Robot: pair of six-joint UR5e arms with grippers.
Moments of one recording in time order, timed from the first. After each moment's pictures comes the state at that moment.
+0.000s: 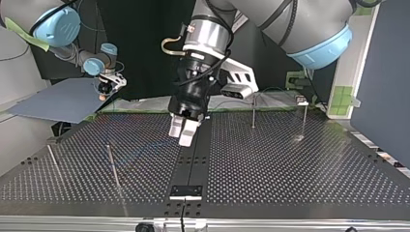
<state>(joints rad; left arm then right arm) -0.68 -1.55 -1.52 -2.81 -1.92 -1.87 1.60 -0.43 1.50 -0.82 1.60 1.64</state>
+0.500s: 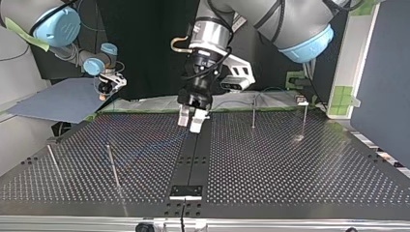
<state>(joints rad) -0.68 -1.56 -1.66 -2.67 -1.95 -1.95 1.60 -0.43 1.50 -0.82 1.60 1.64</state>
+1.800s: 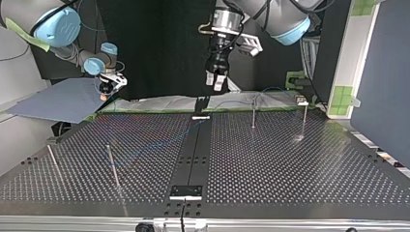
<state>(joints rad) -0.67 -1.59 -2.01 -2.62 -2.02 -2.00 1.60 -0.42 1.50 -0.83 1.58 1.64</state>
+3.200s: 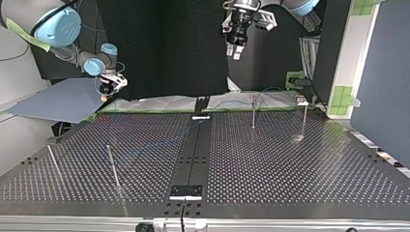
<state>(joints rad) -0.61 -1.61 -2.42 -2.27 -1.94 -1.98 1.60 -0.42 1.49 -0.83 1.57 1.64</state>
